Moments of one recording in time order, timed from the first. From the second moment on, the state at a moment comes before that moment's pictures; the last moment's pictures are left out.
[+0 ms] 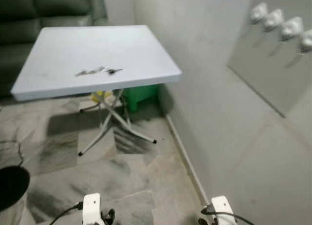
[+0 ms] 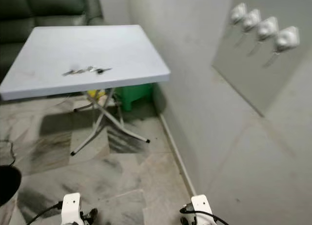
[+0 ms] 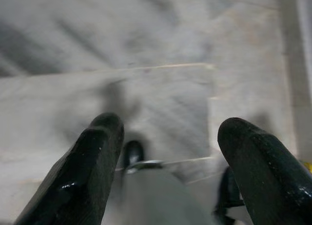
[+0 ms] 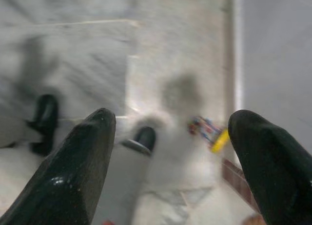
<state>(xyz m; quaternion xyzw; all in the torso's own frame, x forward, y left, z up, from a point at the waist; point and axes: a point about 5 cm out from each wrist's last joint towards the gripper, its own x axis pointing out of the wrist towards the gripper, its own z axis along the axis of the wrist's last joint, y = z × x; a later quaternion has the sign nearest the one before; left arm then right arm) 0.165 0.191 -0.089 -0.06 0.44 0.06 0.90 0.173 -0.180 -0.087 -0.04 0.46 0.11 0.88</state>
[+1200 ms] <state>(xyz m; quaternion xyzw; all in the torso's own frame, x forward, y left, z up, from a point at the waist) 0.168 0.191 -0.088 -0.08 0.43 0.07 0.90 0.169 -0.180 -0.089 -0.03 0.47 0.11 0.88</state>
